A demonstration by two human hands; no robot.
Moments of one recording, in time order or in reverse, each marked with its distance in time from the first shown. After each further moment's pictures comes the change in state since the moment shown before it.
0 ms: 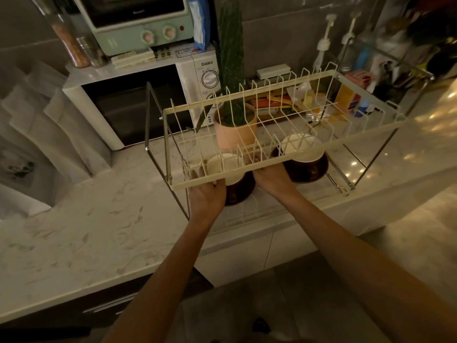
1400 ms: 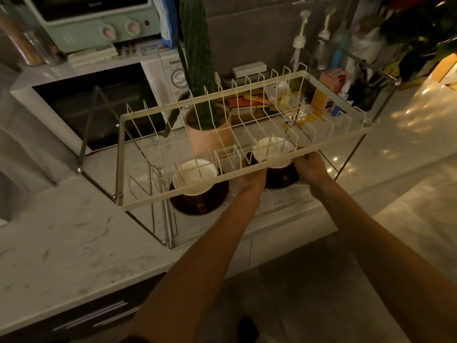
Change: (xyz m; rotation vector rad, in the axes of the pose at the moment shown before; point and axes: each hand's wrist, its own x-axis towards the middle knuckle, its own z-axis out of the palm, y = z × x) left_hand 0.017 0.100 0.133 -0.601 -0.316 -0.590; right_hand 0.017 0.084 -0.109 0.336 0.252 0.359
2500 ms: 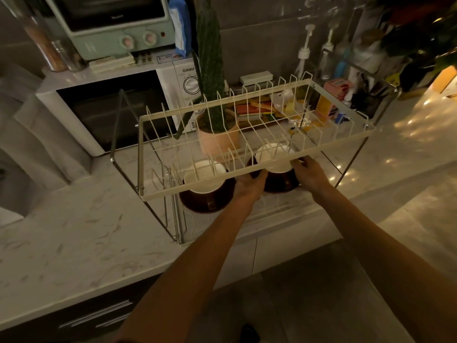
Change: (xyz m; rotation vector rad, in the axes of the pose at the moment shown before) left_hand -0.008 -0.009 -0.033 0.204 -0.021 0.198; right_hand -0.017 0.000 0.009 -0.059 -0.024 -0.031
